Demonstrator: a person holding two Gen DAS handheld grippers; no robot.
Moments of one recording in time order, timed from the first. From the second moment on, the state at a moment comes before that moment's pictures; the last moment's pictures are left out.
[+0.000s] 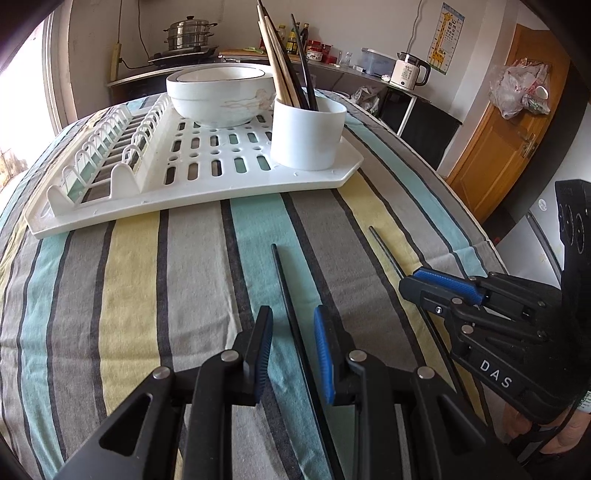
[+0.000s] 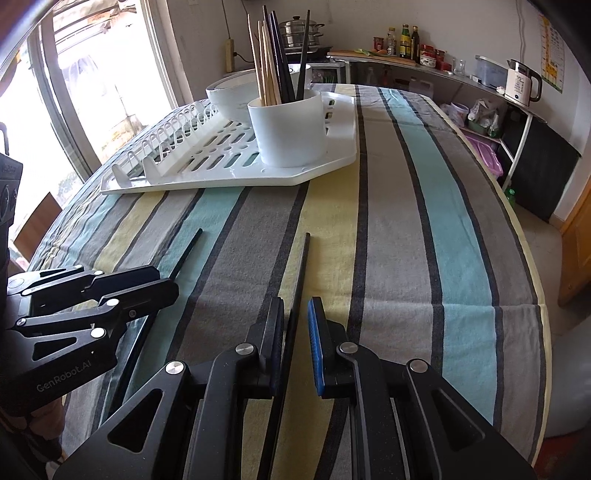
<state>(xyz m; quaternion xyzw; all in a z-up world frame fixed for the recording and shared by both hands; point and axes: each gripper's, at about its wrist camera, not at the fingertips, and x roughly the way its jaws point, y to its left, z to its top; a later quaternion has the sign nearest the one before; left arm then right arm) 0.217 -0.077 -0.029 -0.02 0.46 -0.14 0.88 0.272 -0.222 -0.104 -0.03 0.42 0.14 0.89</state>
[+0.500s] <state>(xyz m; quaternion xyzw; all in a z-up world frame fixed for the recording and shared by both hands) 0.216 -0.086 -0.032 0.04 0.44 -0.11 0.89 0.274 -0.217 -0.103 -0.05 0.42 0.13 0.90</state>
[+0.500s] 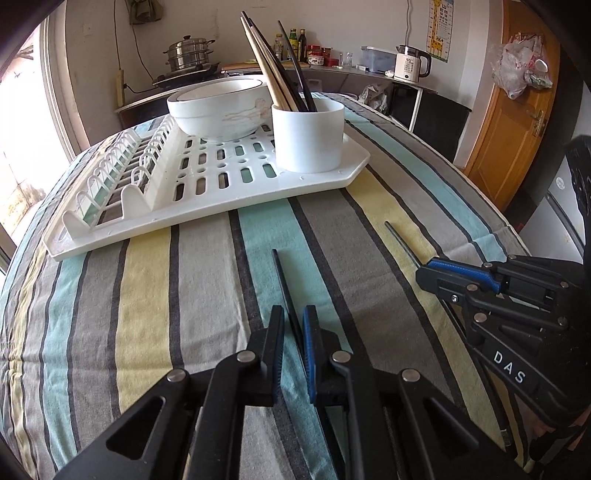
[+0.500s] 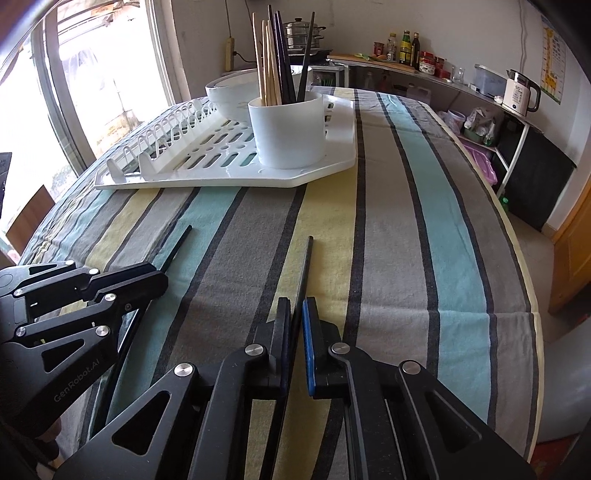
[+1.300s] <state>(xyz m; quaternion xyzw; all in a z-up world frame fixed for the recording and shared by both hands) 0.208 -0.059 0.044 -0.01 0.38 -0.15 0.91 0.249 -0.233 -0.026 0.02 0.32 0.17 0.93</state>
